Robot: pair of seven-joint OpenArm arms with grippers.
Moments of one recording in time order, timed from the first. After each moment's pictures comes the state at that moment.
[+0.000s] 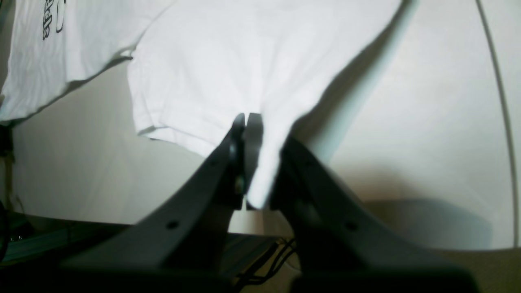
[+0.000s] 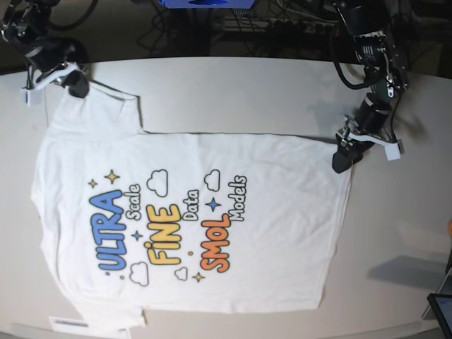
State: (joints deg) left arm 8.8 -12.8 -28.9 71.9 -50.9 -27.1 32.2; right arm -27.8 1.6 39.1 97.7 47.6 32.7 -55.5
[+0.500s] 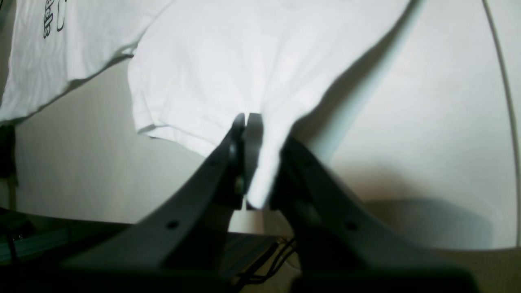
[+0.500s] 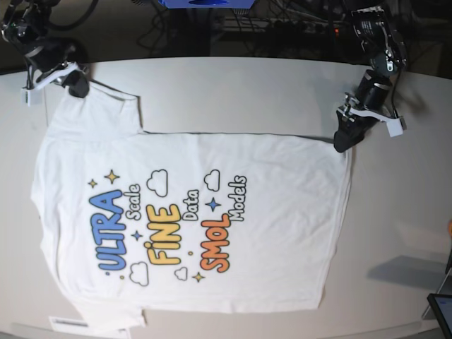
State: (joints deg) left arm 17.2 -11.5 -30.0 76.1 -55.8 -31.1 30.8; right arm -27.8 1.6 39.1 97.7 47.6 32.7 -55.5
